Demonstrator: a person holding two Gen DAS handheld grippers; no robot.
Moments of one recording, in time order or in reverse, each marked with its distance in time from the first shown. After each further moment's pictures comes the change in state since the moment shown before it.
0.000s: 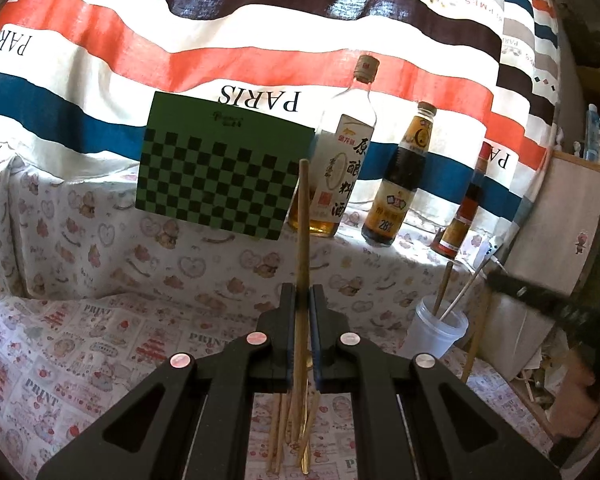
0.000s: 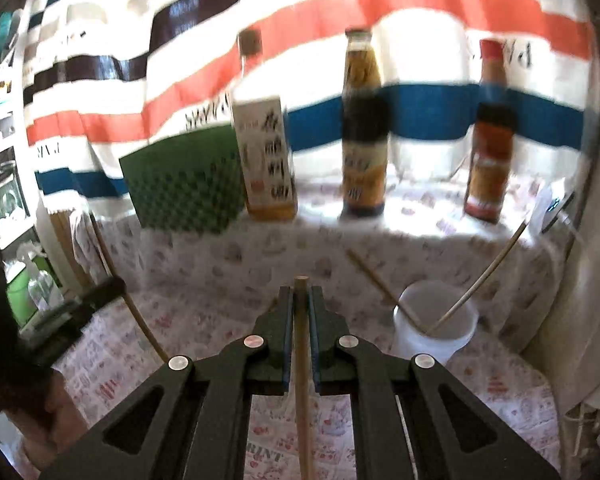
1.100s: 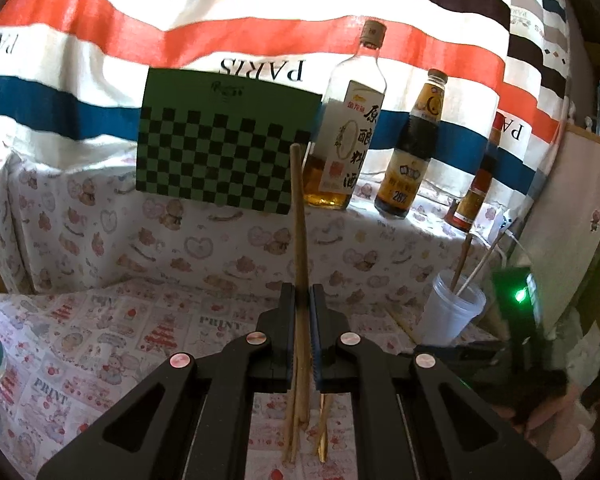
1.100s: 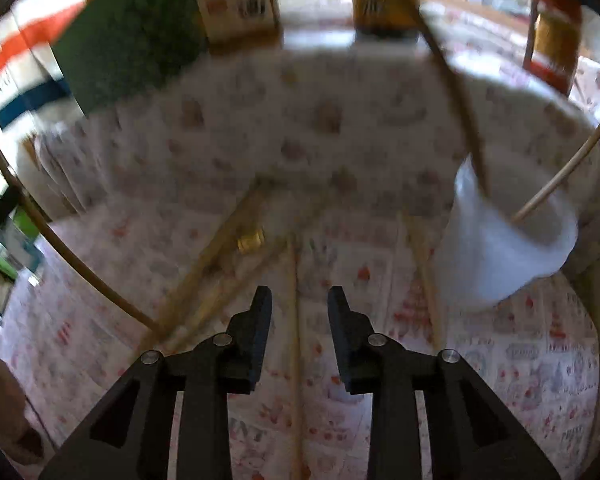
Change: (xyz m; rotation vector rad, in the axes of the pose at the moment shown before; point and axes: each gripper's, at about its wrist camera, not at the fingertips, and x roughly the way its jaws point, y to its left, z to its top) left arm 0.017 0.004 -0.002 0.024 0.117 0.026; right arm 0.134 -0.007 -0.080 0.006 0.491 0.026
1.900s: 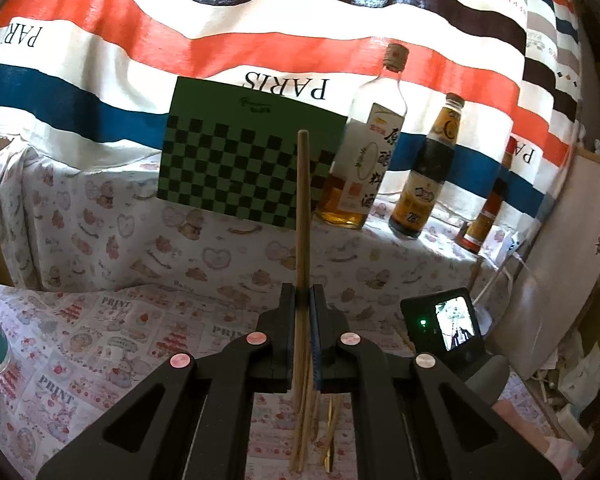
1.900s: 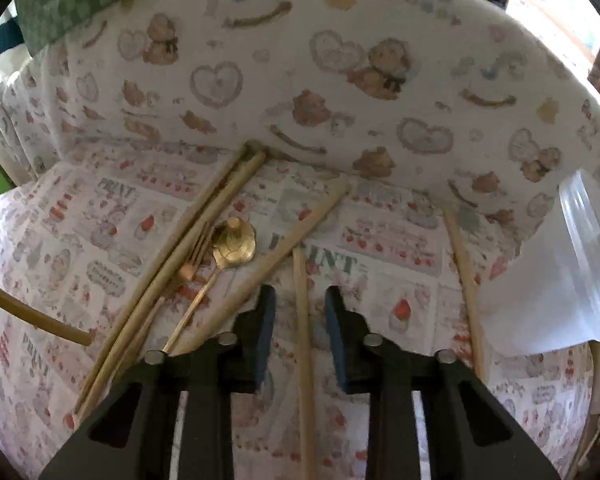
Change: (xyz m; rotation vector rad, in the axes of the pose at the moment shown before) left arm -0.007 0.012 0.004 -0.045 -0.068 0.048; right arm 0.081 0.035 0.034 -0.064 0.083 -0.127
